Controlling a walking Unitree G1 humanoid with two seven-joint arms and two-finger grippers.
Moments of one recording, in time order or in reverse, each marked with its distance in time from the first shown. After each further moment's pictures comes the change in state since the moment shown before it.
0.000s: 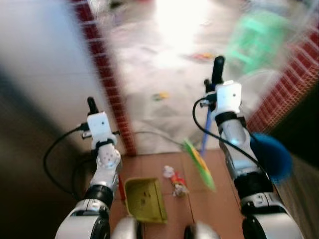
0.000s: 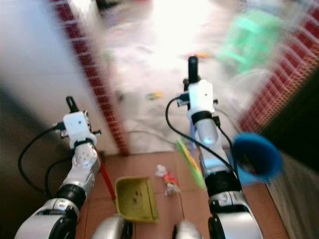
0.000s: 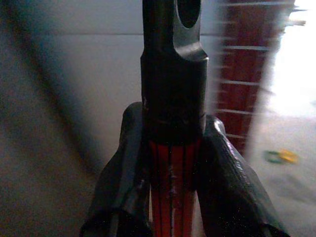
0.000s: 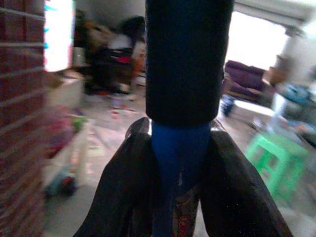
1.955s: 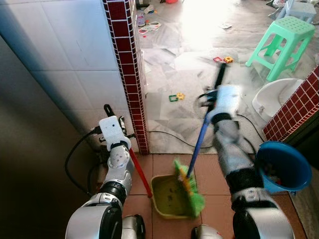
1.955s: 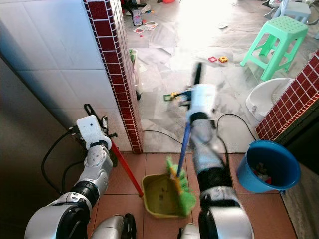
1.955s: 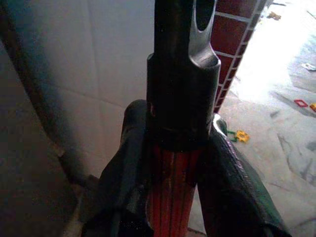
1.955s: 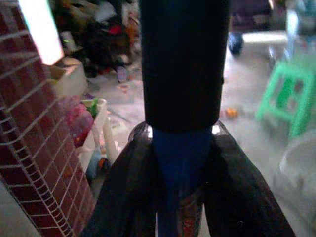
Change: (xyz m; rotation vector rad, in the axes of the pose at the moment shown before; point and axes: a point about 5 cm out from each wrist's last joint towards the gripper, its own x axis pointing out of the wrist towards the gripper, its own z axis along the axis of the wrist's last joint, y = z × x) left arm -0.013 -0.041 -0.012 -0.194 0.144 -0.187; right arm 0.008 -0.005 -0.021 0.306 0.234 -0.192
